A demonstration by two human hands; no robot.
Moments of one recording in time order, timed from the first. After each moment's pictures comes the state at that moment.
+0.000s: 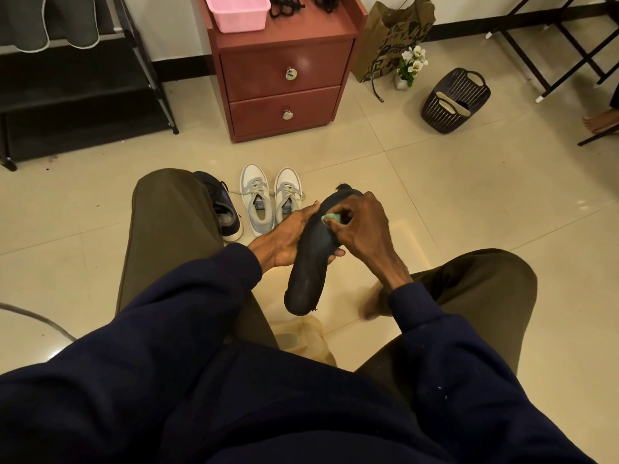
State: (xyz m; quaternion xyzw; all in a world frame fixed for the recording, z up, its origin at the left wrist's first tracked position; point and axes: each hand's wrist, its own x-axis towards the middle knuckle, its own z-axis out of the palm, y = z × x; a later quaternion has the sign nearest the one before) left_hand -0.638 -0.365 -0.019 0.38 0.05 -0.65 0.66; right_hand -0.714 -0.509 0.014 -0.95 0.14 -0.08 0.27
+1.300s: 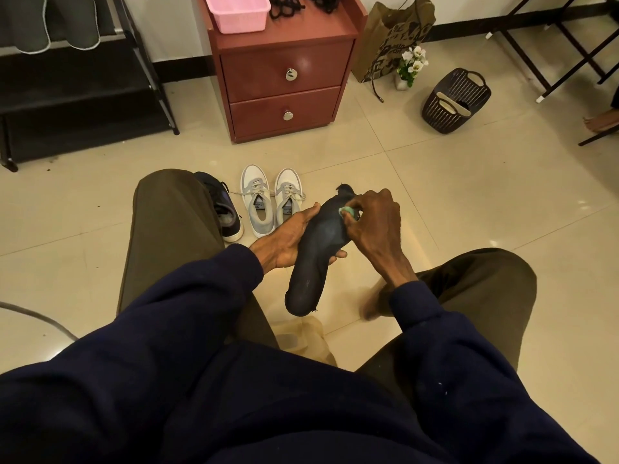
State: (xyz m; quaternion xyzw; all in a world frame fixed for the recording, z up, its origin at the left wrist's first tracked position) left_hand -0.642 -0.364 -0.015 0.40 0.09 -0.63 0.66; right_hand -0.714 -0.521 0.014 -0.96 0.21 -0.09 0.17
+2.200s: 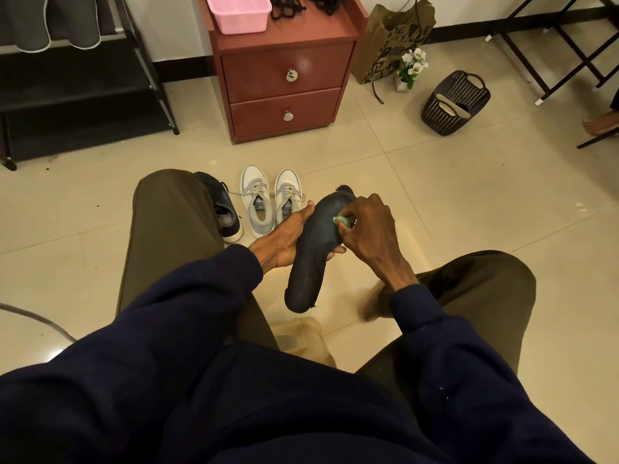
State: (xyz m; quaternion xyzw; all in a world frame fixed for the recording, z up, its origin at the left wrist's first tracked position) left_hand -0.643 -0.366 -0.011 0.42 0.15 -0.58 0.68; right_hand -0.718 -0.515 0.017 -0.97 0.16 -0.05 0.17
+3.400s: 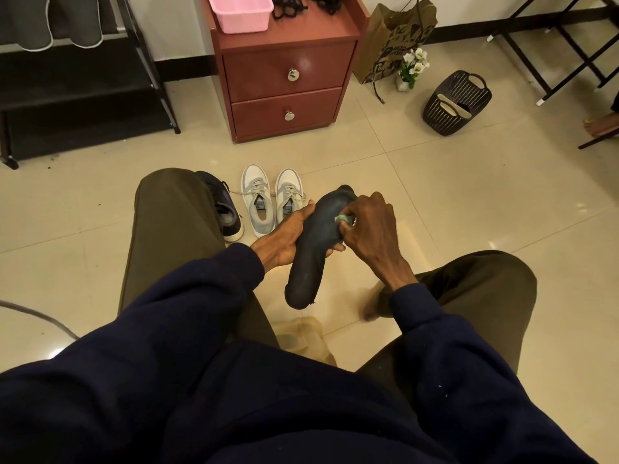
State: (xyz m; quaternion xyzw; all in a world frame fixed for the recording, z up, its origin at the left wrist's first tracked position) left_hand -0.643 -0.365 -0.005 0.46 0.16 -0.55 0.68; right_hand -0.717 -0.515 0.015 -0.98 0.17 -0.05 0.13
